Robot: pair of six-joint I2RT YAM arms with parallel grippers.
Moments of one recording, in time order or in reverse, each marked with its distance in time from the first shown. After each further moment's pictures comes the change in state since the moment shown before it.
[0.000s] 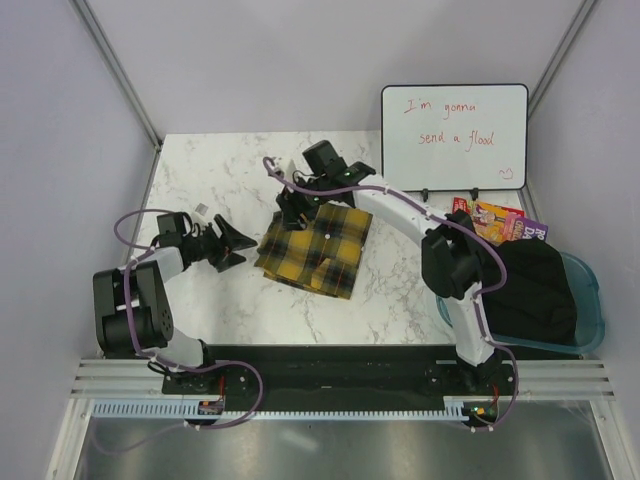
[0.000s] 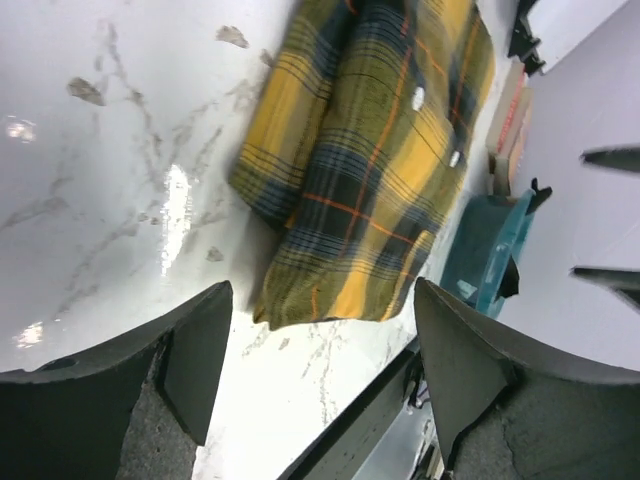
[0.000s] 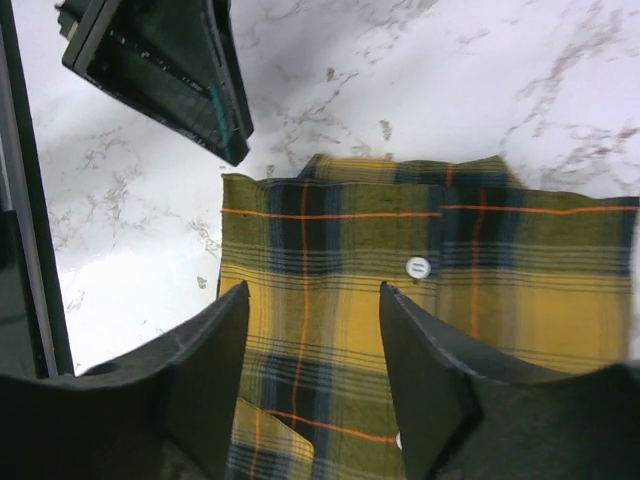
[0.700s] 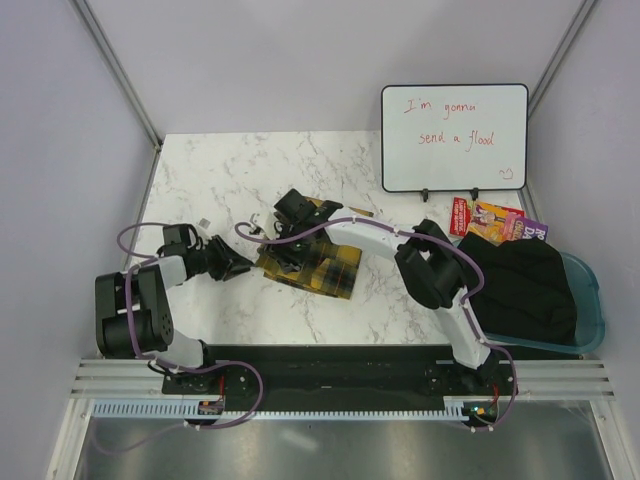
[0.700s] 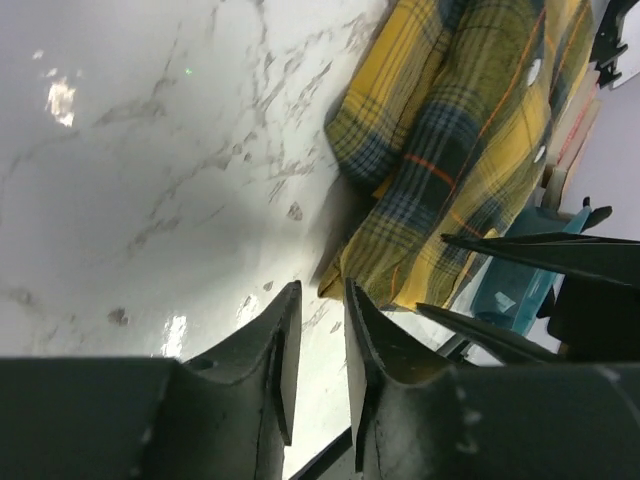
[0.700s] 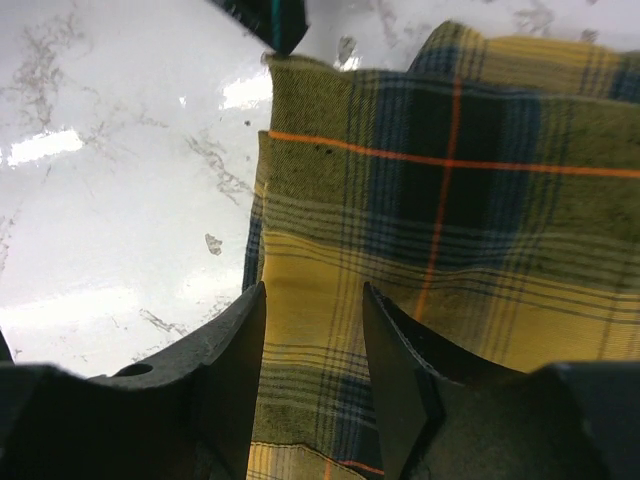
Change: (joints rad) left arm -0.012 -0.008 -0.077 -0.016 -0.109 0.008; right arm 0.203 0.063 -0.173 -0.021 0.251 -0.077
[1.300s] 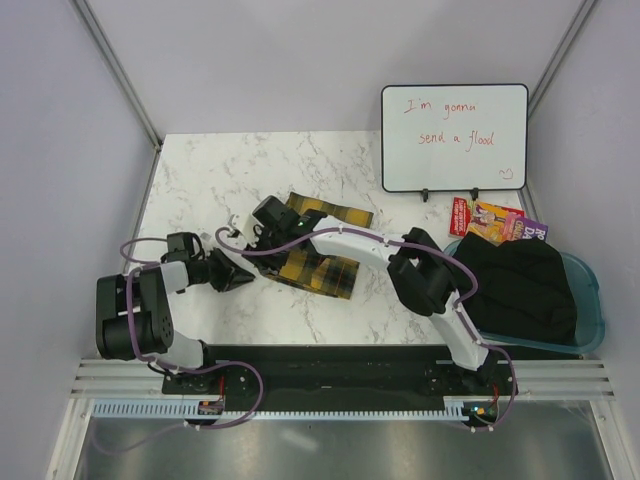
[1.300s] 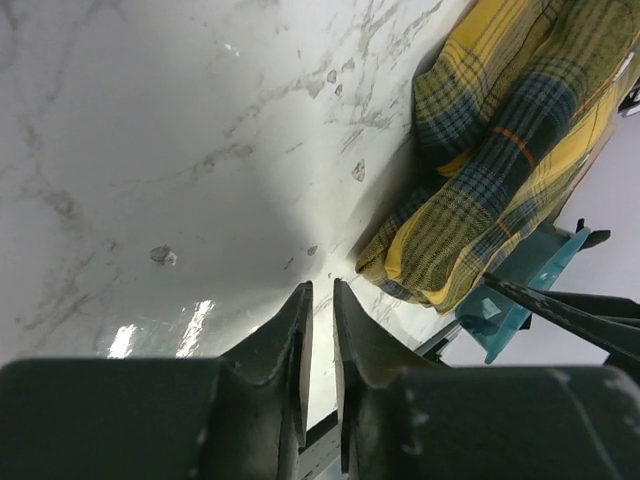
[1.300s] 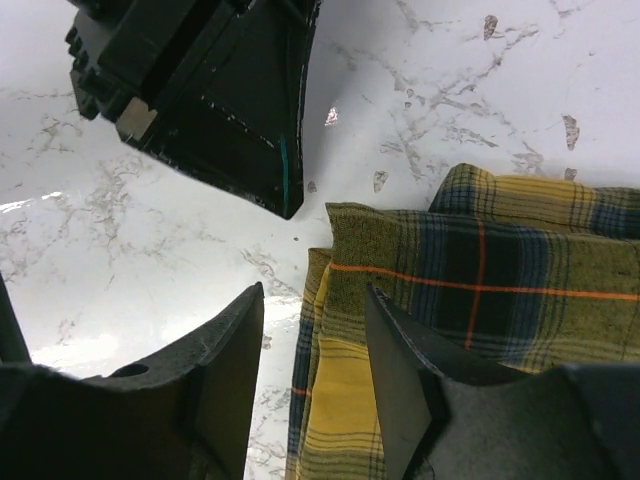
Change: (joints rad) left arm -0.006 -0.019 -0.072 -0.051 -0.063 -0.101; right arm 0.085 0.027 0.103 0.070 0.077 0.100
